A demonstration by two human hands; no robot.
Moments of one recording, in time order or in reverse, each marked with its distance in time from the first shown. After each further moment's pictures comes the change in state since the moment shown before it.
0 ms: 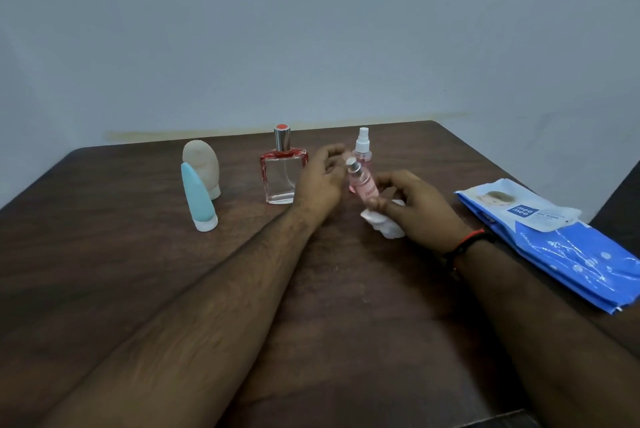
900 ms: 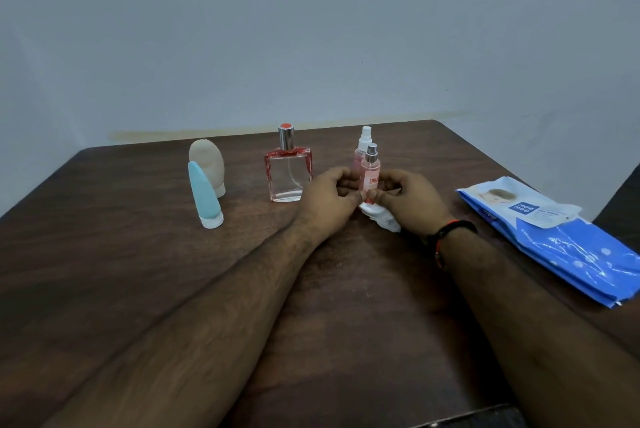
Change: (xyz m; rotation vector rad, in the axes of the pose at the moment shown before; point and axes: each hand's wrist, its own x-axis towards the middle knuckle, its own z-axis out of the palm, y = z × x) left_hand -0.028 -0.003 -0.004 0.208 -0.120 0.057; right_hand 0.017 -0.003 0.015 0.117 0.022 0.234
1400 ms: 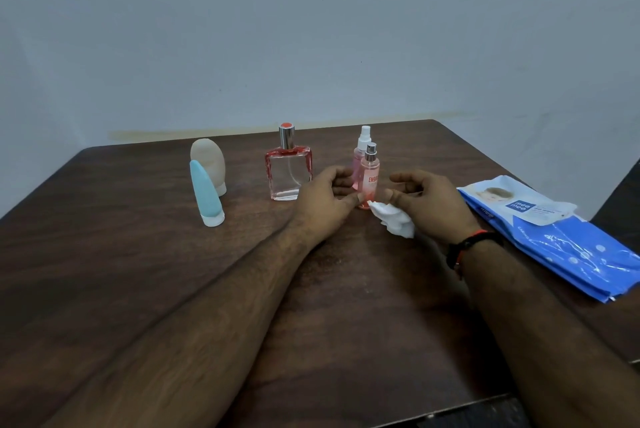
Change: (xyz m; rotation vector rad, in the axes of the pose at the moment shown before) left_hand -0.011 0.005 -0.007 0.002 0.013 -0.038; right_hand -0.025 -0.009 -0.022 0.010 0.057 0.120
